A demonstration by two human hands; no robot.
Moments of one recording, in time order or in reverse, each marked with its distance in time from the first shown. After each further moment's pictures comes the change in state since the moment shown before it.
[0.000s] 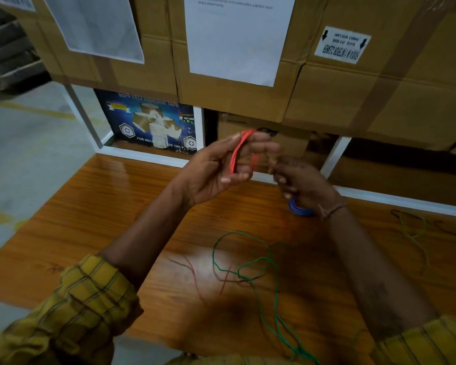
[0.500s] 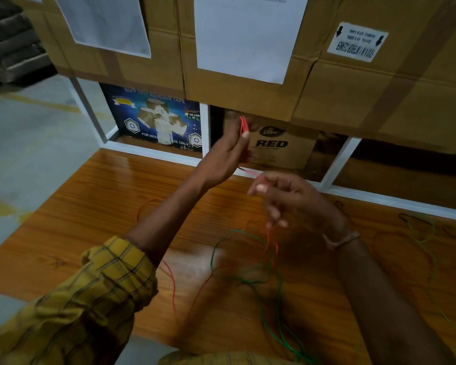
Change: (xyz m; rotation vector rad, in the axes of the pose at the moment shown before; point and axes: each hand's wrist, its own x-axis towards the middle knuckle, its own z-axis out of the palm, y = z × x) left_hand 0.028 -0.015 -0.030 0.946 0.411 0.133; right_hand -0.045 -0.011 0.039 -0.173 -0.345 -0.142
